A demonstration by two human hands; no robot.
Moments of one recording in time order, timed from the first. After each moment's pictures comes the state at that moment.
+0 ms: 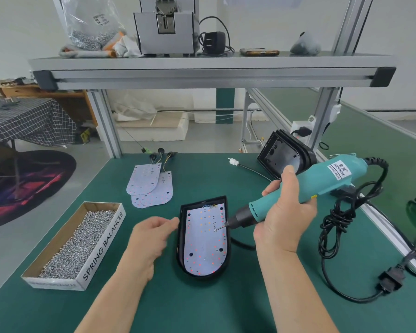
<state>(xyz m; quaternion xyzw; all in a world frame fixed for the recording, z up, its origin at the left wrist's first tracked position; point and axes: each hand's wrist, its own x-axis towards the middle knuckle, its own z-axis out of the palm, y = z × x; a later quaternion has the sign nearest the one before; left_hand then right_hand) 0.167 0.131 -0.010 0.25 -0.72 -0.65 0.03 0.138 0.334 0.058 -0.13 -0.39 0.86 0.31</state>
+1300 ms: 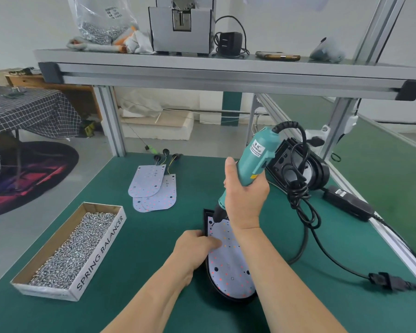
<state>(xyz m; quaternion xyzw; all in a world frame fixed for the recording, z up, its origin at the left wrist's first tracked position) 0.133 0.190 -0.024 0.21 -0.72 -0.66 -0.11 0.055 0.275 0.028 0.02 -0.64 0.70 0.32</state>
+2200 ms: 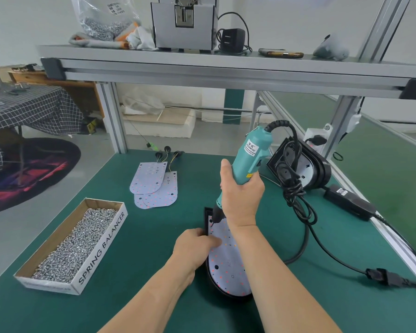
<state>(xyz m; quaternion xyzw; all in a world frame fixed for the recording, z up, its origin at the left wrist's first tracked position) 0.136 0.194 -0.025 0.22 -0.72 -0.65 -0.09 0.056 0.270 0.023 0.02 -0.64 0.71 0.28</state>
